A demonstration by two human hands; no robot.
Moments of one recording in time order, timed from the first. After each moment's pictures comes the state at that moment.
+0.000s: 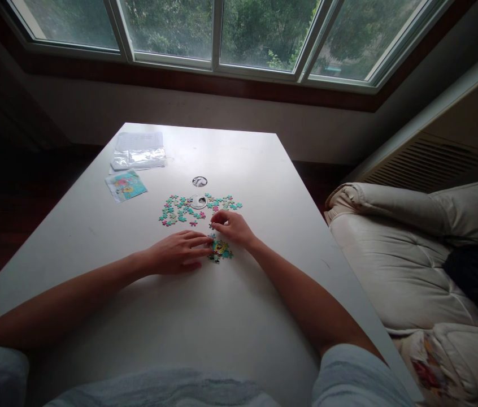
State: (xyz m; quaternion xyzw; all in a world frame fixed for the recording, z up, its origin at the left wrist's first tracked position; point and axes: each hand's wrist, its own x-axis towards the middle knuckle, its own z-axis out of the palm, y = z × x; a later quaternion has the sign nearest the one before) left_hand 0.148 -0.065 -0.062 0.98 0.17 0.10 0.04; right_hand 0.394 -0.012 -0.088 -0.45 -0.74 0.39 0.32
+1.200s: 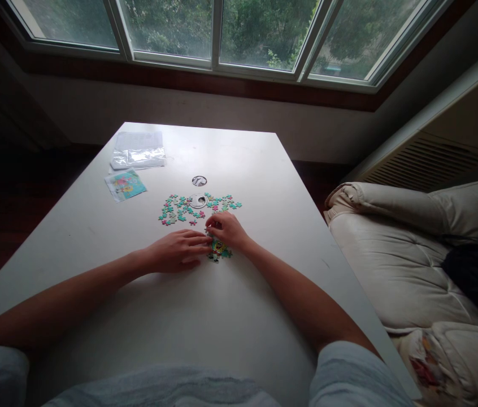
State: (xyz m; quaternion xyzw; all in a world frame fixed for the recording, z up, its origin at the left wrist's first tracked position) left_hand 0.149 -0.064 -0.063 0.97 0.17 0.11 0.09; right_hand 0.381 -0.019 -0.087 -0.42 -0.81 0.28 0.31
